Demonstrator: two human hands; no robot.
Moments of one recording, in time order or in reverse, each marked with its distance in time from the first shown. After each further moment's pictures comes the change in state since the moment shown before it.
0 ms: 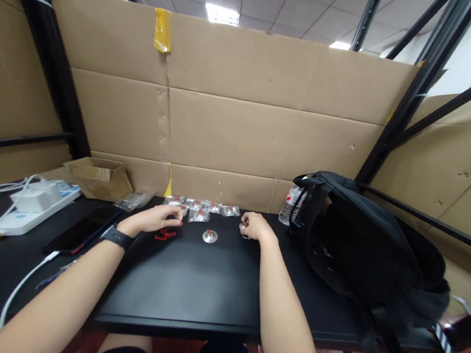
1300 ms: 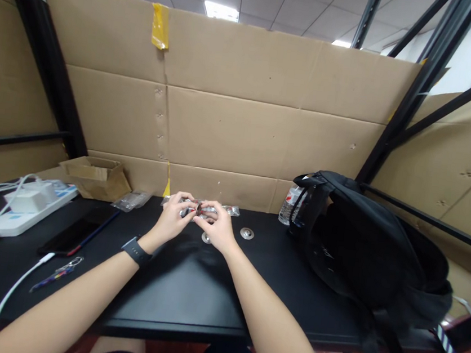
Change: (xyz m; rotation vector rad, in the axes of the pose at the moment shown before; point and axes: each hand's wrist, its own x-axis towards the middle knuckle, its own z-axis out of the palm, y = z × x) left_hand 0.022 0.052 0.048 0.163 0.692 0.075; right_hand -0.021 -0.122 0.057 1.075 0.186 -0.429
